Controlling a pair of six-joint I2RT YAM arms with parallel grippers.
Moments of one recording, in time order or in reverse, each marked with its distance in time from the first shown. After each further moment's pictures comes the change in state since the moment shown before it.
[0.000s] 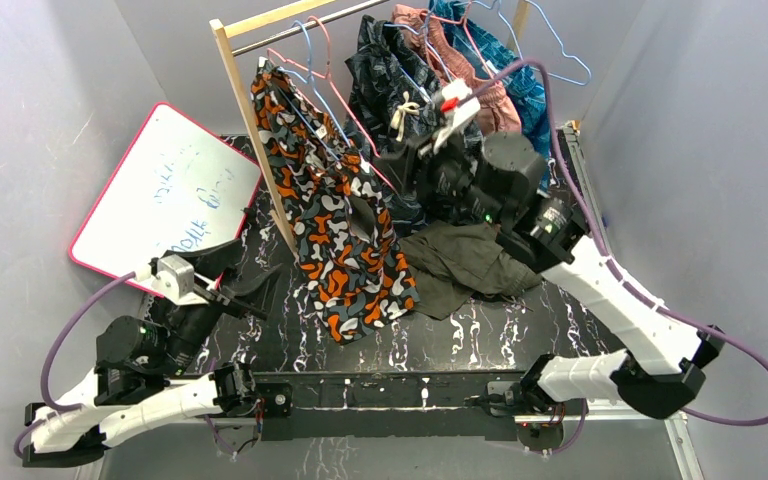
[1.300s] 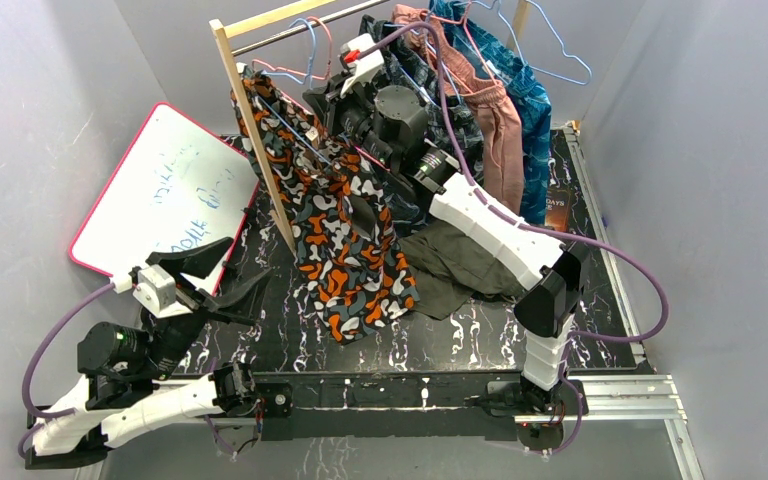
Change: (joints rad) left arm 0.000 -0.051 0.016 0.013 0.066 0.074; right arm 0.000 0.584 0.378 0.350 0.050 -0.017
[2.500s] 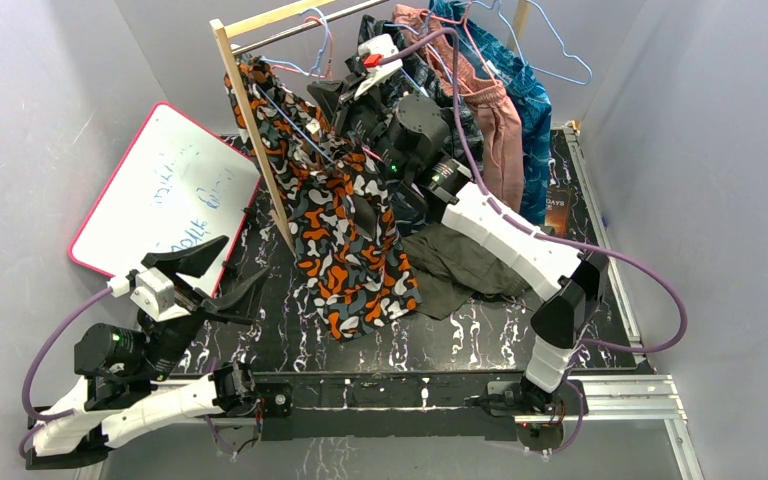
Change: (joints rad) left arm 0.000 -0.010 0.001 0.006 -0.001 0.058; right arm 0.014 -0.109 -0.127 0.153 0.002 -0.011
